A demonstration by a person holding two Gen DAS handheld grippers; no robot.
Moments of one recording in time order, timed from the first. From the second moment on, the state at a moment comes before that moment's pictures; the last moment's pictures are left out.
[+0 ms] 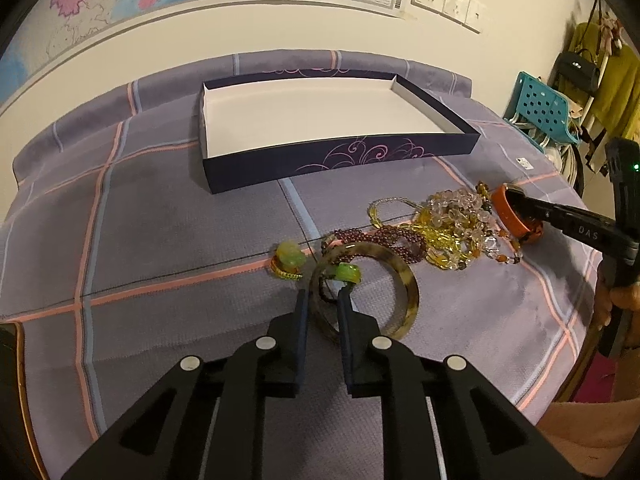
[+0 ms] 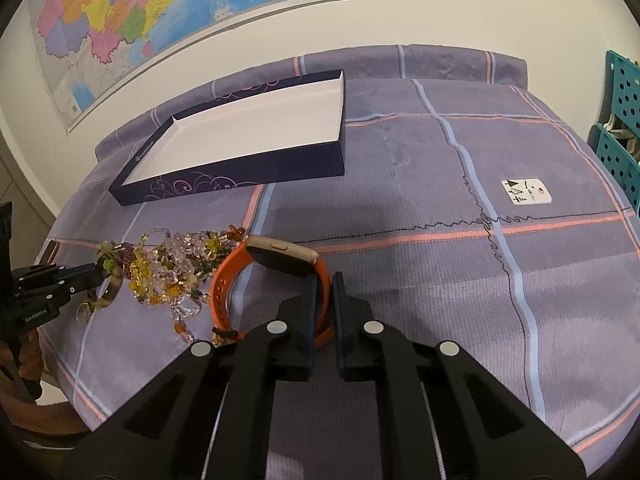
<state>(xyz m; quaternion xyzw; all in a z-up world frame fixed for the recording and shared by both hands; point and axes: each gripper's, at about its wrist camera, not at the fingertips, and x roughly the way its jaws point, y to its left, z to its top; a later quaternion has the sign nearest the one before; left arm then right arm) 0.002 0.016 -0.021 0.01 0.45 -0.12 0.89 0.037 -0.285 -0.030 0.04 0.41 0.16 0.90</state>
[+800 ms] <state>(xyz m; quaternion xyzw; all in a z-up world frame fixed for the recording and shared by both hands) 0.006 0.033 0.027 -0.04 0.39 -0.13 0.91 0.040 -0.278 0.008 0.05 0.36 0.20 0.91</state>
